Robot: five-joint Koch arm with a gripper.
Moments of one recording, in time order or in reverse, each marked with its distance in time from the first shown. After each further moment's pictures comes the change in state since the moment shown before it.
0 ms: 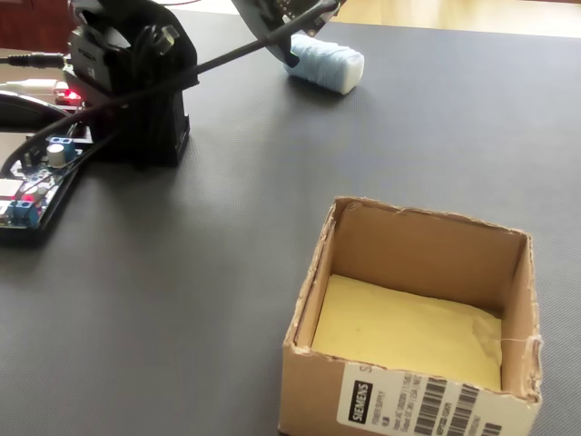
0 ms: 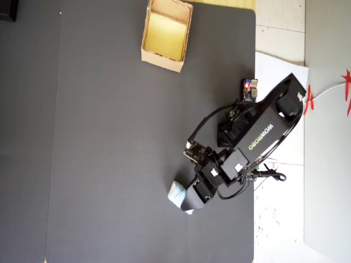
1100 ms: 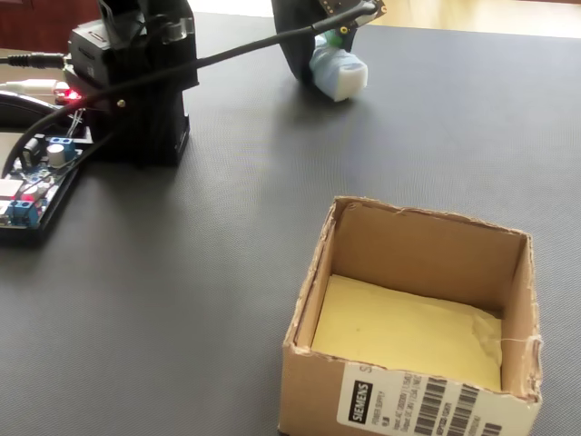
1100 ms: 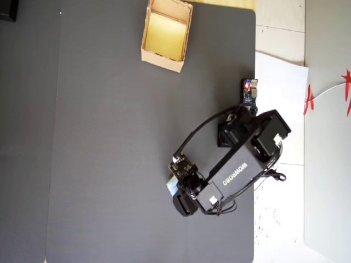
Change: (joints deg) arm 5.2 -24.3 -20.7 11.6 -4.9
